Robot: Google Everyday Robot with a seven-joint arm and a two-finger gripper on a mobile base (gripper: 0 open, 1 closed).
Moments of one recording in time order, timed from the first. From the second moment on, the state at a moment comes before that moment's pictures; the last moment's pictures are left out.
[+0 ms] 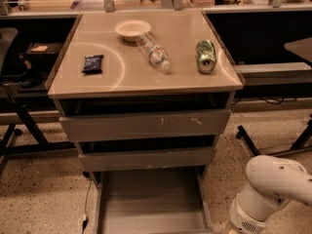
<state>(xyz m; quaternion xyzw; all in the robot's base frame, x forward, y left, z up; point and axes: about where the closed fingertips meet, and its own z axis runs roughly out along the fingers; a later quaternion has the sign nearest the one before) 0.280 -0.203 0.540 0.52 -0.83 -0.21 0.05</state>
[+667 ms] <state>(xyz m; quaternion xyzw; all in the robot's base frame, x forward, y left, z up) 0.276 -0.202 0.503 0.52 -0.82 -0.23 0.06</state>
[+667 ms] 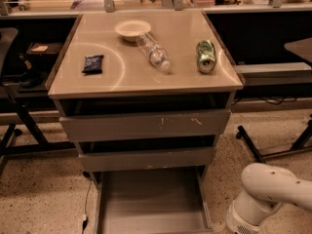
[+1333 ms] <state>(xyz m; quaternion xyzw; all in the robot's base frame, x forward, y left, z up) 0.283 -0.200 0.377 0.47 -0.83 -0.30 0.07</state>
